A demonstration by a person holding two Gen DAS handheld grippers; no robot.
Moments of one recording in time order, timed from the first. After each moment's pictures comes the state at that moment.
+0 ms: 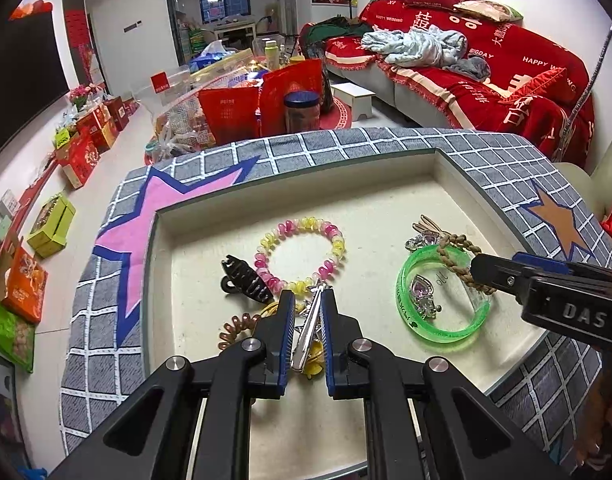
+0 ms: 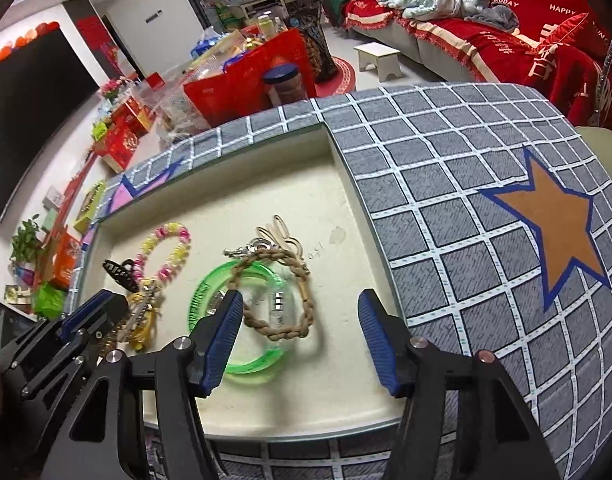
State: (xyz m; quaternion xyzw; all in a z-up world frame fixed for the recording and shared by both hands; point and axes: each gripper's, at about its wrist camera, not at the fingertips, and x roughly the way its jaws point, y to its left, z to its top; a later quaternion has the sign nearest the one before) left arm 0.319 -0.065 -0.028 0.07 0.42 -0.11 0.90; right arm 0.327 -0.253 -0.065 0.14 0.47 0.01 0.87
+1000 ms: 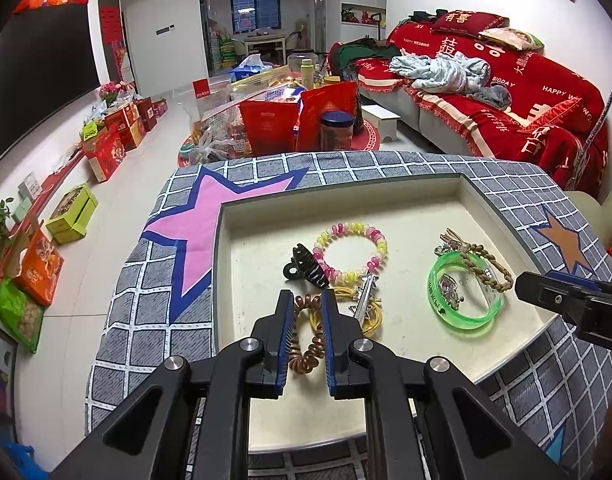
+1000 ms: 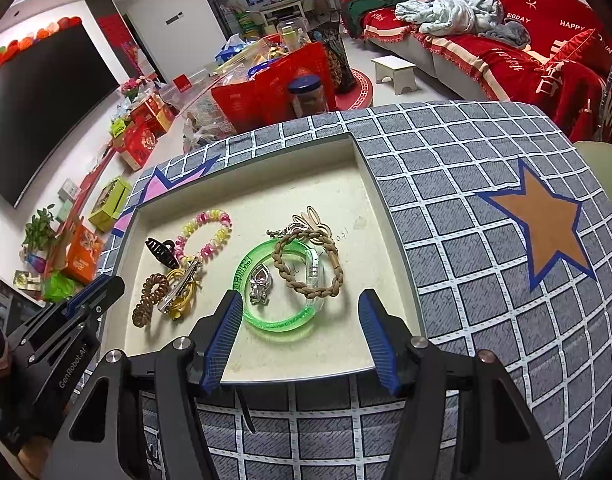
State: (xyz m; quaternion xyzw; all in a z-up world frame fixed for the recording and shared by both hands) left arm 0.295 -0.025 -0.012 0.04 0.40 -0.07 0.92; right arm 0.292 -0.237 -0.041 0.13 0.46 0.03 0.88
